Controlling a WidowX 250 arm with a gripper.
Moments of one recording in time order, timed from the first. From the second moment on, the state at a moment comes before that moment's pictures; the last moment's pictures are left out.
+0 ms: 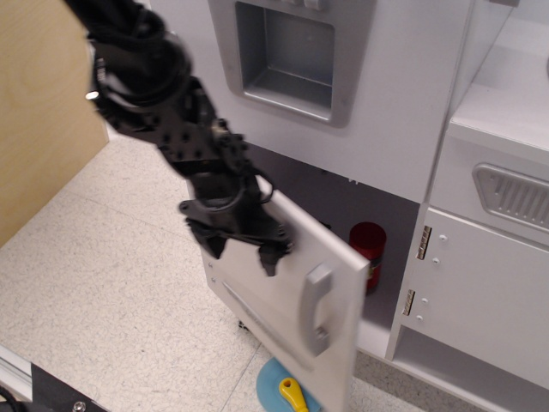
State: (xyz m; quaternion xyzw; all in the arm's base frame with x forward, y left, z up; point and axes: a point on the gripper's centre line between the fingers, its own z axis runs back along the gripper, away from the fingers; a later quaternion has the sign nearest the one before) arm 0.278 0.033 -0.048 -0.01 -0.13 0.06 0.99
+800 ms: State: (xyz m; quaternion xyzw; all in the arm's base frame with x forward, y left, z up) arm 0.323 0.017 -0.058 0.00 -0.15 0.10 0.98
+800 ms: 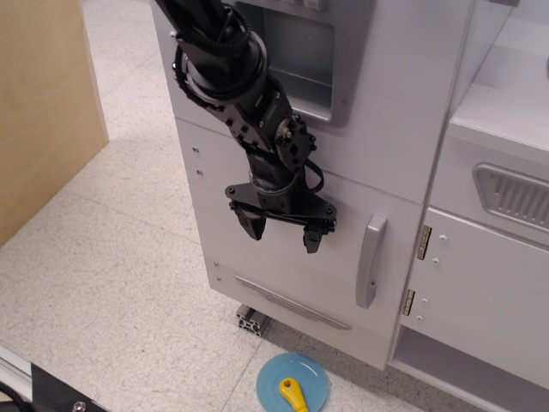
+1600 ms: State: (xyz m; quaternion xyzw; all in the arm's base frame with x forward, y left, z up) arm 0.267 0.030 -0.047 0.02 -0.12 0.06 0.99
